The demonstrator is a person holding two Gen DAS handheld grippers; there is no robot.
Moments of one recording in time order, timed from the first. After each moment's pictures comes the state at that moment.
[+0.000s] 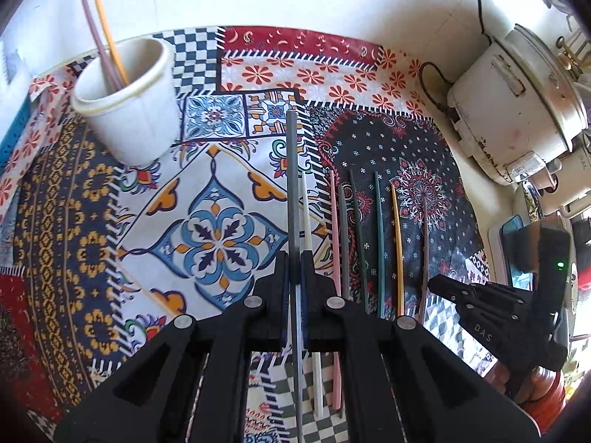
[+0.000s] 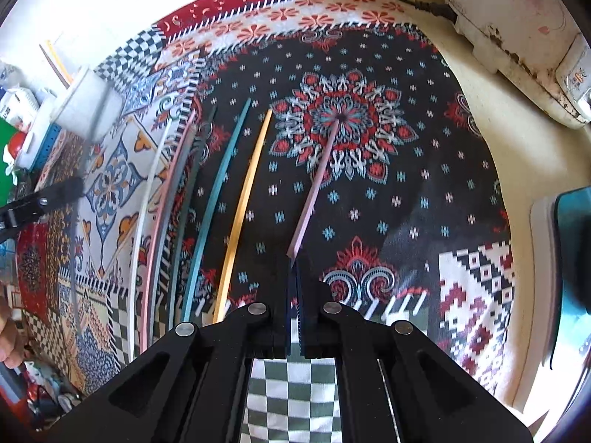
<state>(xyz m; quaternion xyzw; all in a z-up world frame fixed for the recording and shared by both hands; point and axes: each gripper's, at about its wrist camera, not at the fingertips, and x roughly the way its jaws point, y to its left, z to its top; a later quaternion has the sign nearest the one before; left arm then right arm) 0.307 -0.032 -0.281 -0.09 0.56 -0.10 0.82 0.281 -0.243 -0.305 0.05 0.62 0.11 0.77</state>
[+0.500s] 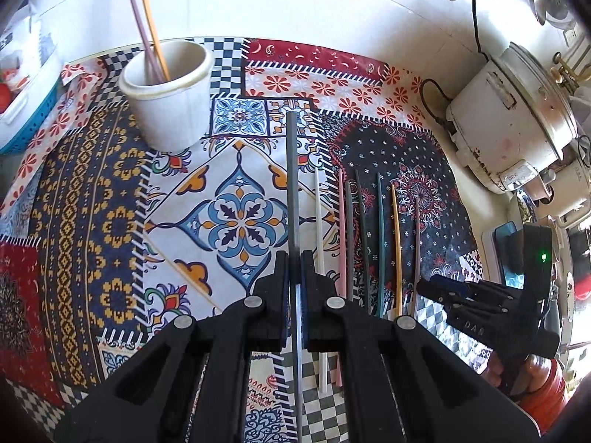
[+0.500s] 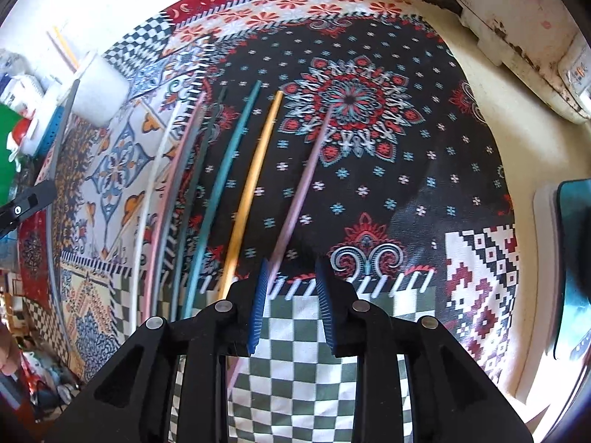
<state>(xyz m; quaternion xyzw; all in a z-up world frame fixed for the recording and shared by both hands) 0.277 -0.015 -0.264 -0.11 0.54 -0.08 0.83 0.271 -0.240 -0.308 0.04 0.63 0.13 0.77</state>
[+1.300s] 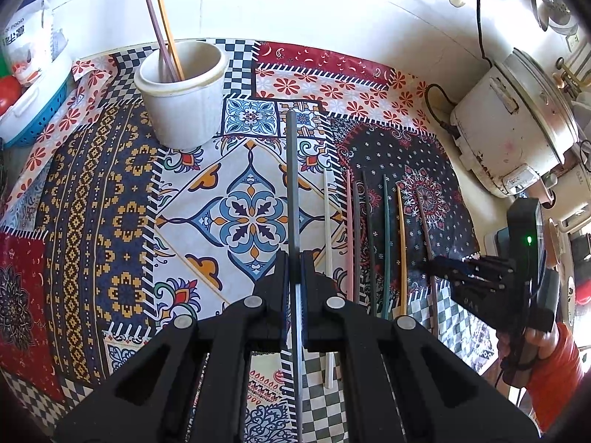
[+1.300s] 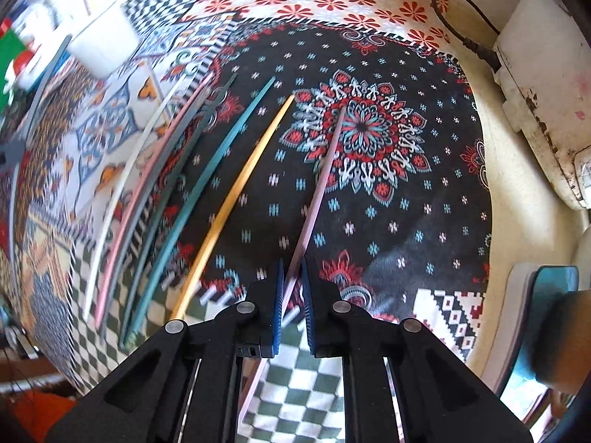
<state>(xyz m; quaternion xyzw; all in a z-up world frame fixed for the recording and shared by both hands) 0.273 -0.008 -0.262 -0.11 0.53 -0.07 0.84 0.293 -0.245 -0.298 -0.08 0.62 0.16 0.76</state>
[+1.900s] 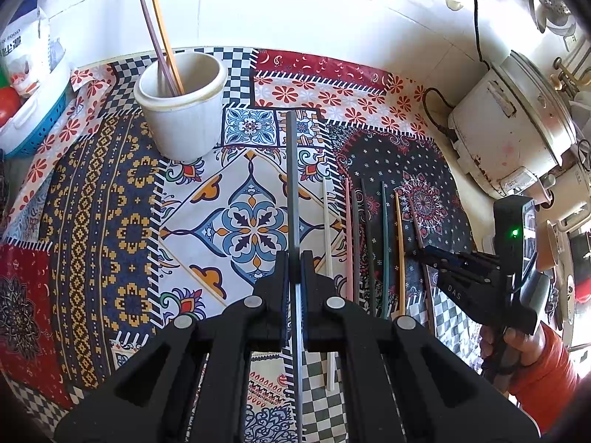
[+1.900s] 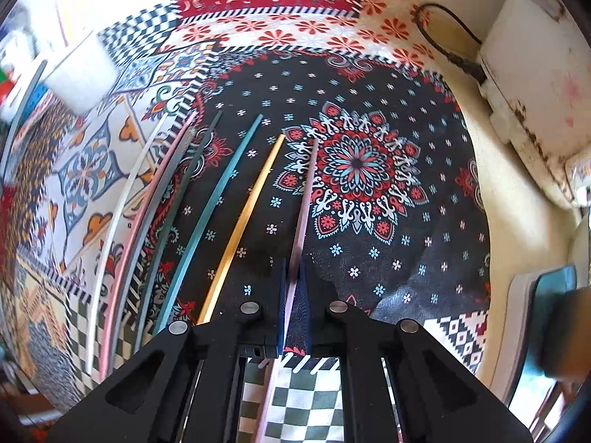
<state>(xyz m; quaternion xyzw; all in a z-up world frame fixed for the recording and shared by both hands) 0.277 -0.006 -0.252 -0.10 0.53 -0.07 0.84 0.341 -0.220 -0.301 -0.06 0.59 0.11 0.79</state>
